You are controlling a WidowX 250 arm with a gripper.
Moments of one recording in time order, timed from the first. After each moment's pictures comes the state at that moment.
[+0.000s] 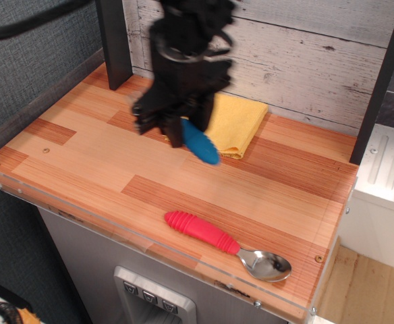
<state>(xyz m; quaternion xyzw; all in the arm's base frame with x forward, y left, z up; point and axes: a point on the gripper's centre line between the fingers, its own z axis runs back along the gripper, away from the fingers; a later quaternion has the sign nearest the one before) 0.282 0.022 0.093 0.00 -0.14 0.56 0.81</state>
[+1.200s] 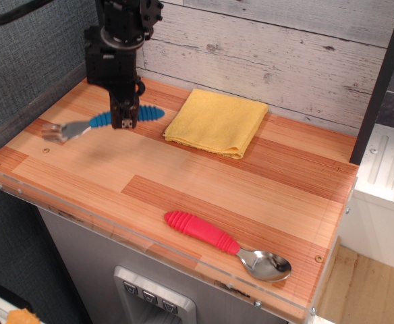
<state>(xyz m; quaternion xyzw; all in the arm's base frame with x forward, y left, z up) 0.305 0.115 0.062 0.03 -0.14 0.90 0.42</state>
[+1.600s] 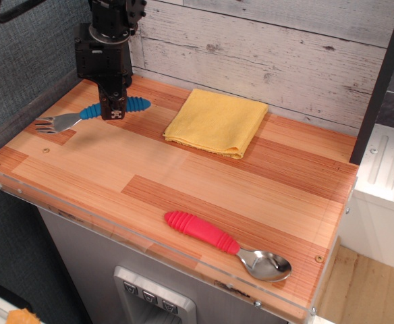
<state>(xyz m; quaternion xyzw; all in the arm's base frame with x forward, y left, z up) 0.322 0.148 0.050 0.03 -0.14 0.91 0.39</state>
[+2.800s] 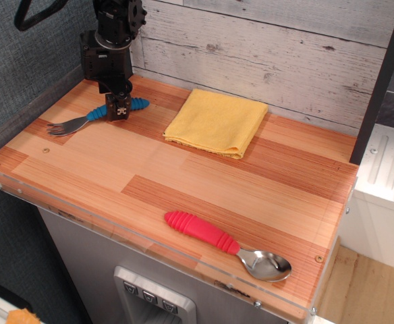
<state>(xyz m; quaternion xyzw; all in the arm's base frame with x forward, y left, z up) 0.352 0.172 0.026 0.02 -0.17 0.92 0.35</state>
